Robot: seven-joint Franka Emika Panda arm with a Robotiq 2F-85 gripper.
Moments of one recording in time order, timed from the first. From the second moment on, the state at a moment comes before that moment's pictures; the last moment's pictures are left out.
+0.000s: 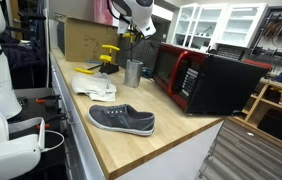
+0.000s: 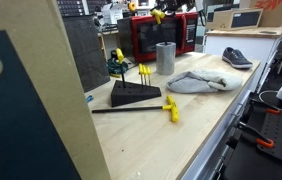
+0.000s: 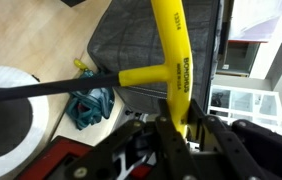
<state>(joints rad) -0.11 0.00 -0.10 -2.14 1.41 2.15 -0.45</state>
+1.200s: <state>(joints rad) -0.12 0.01 -0.11 -2.28 1.43 2.42 -0.53</state>
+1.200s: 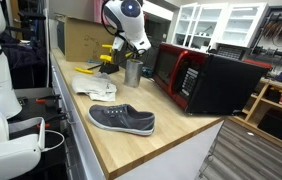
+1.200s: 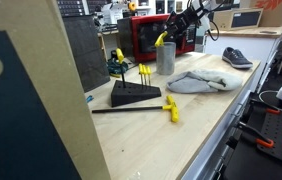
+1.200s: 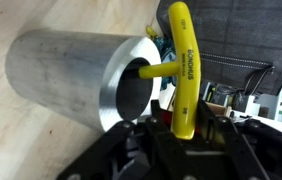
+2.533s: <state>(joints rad) -0.09 -0.12 -0.08 -2.24 0.43 2.36 0.04</state>
